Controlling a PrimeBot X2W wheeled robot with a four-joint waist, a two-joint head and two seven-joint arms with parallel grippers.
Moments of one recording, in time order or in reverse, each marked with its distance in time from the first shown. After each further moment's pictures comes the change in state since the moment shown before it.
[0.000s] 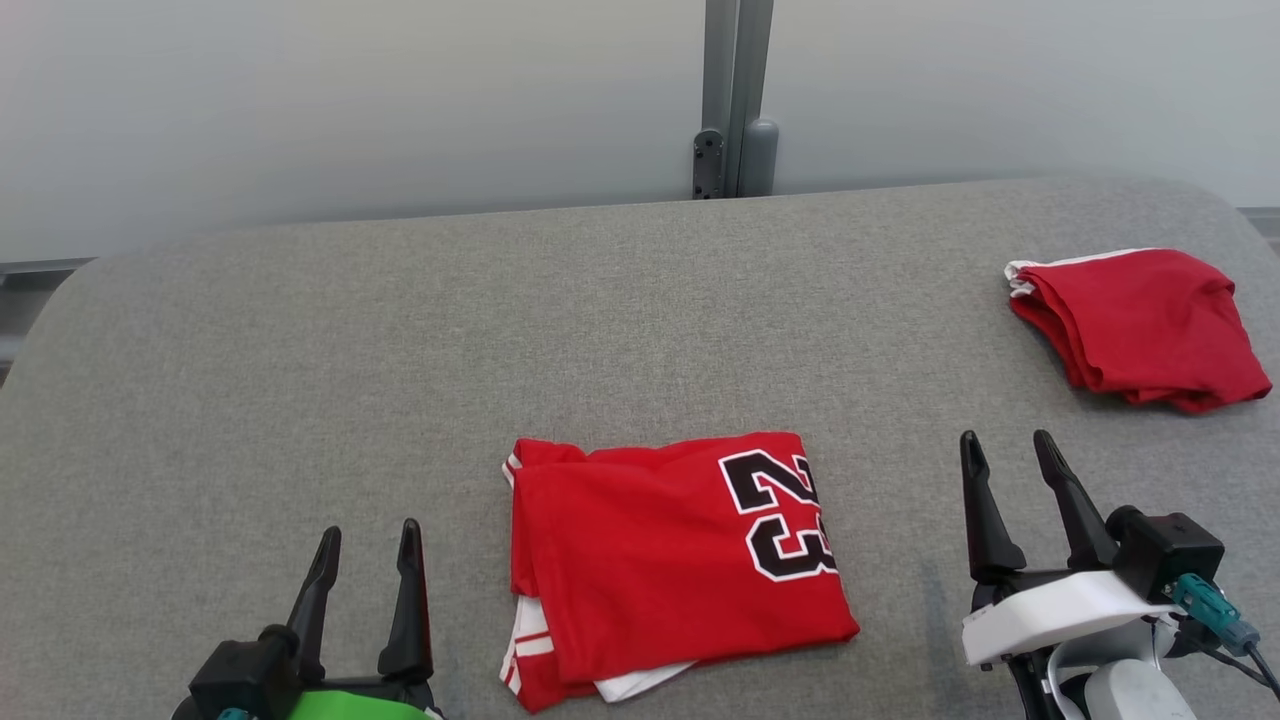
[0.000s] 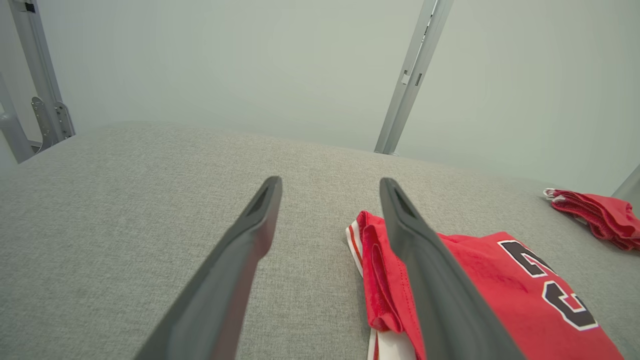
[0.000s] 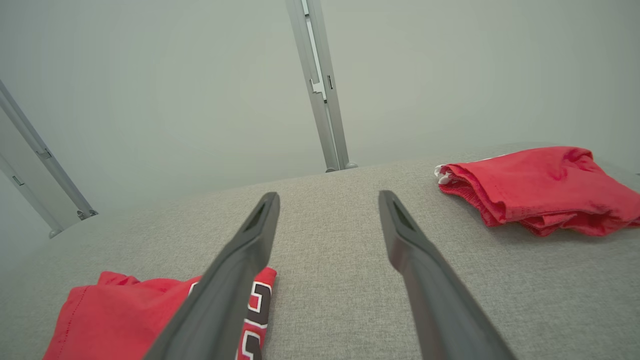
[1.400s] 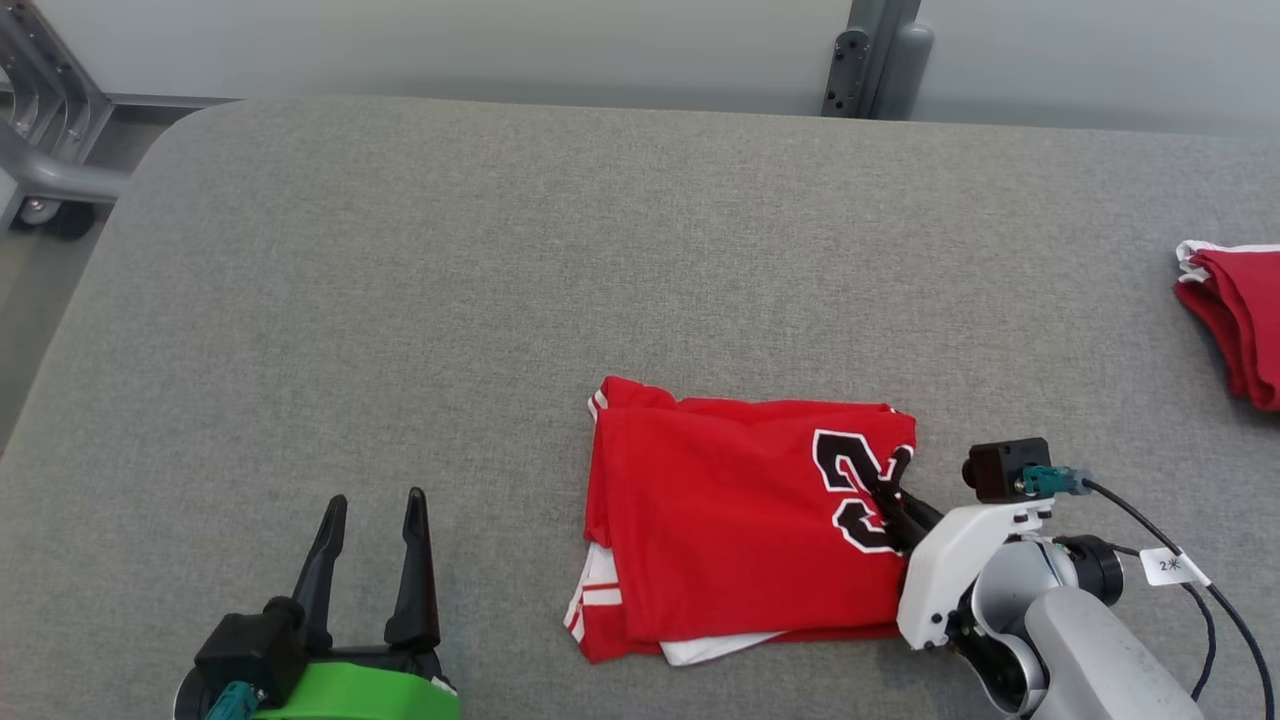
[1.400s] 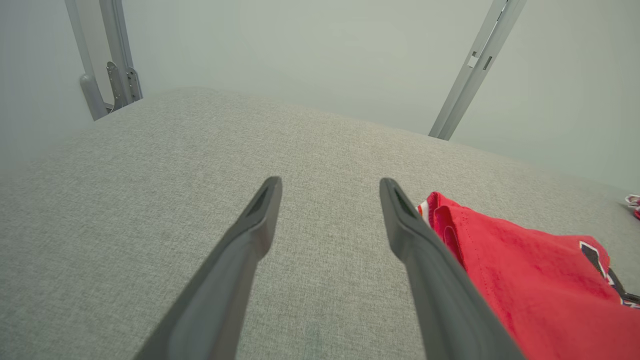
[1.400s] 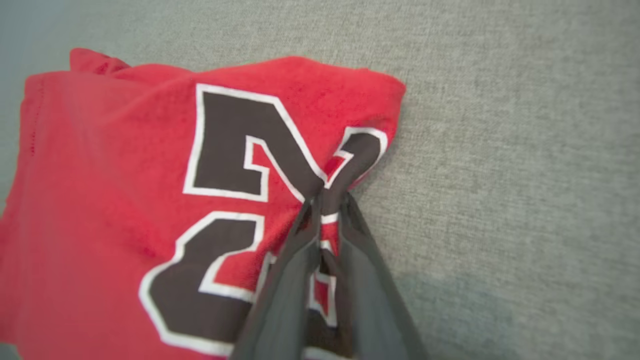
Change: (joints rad) left arm -0.046 -0.077 0.069 0.032 0.066 -0.069 0.000; right arm -0.237 -0.101 0.248 0.319 0.181 0.000 0.430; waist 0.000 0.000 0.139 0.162
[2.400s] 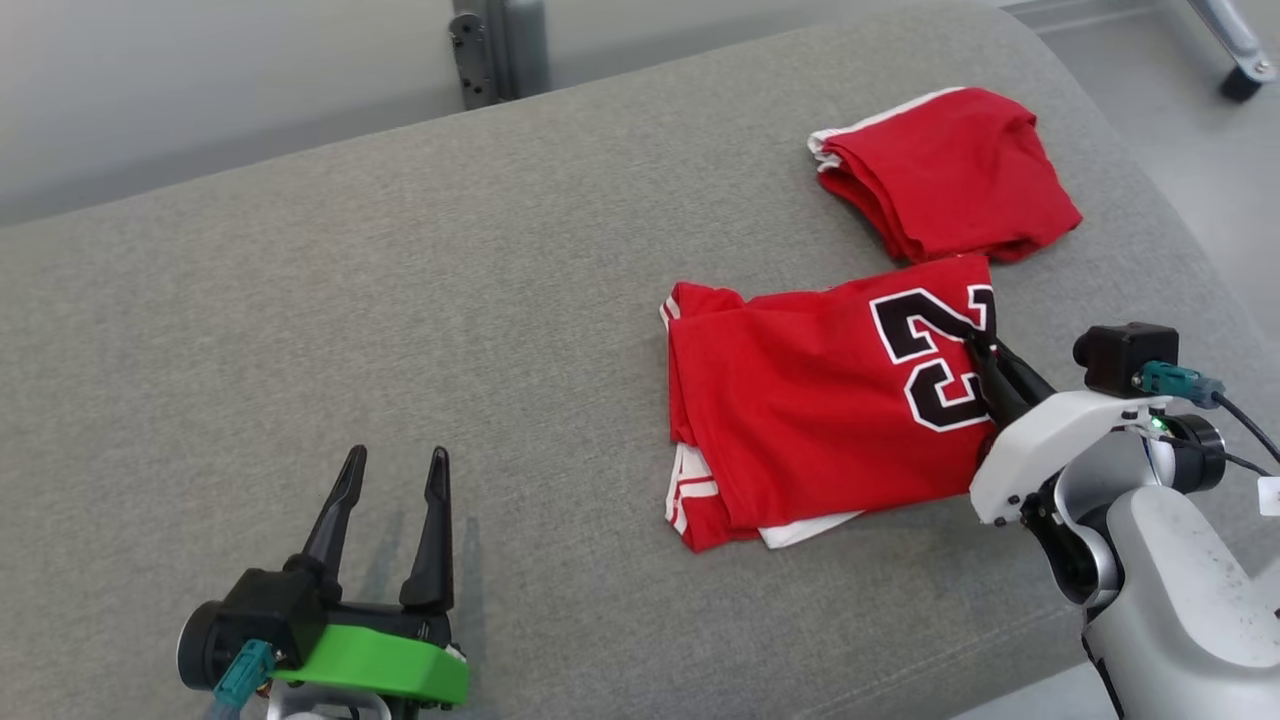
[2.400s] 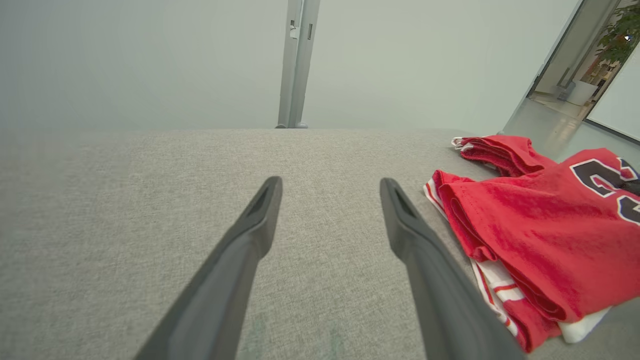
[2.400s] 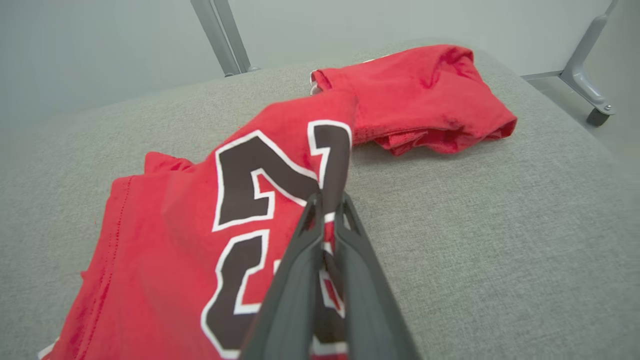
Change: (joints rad) left arm -0.063 0.018 -0.026 -0.006 0.065 -0.035 0.003; right arm -0.090 -0.052 -0.145 -0.109 -0.070 0.001 -0.096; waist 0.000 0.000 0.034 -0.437
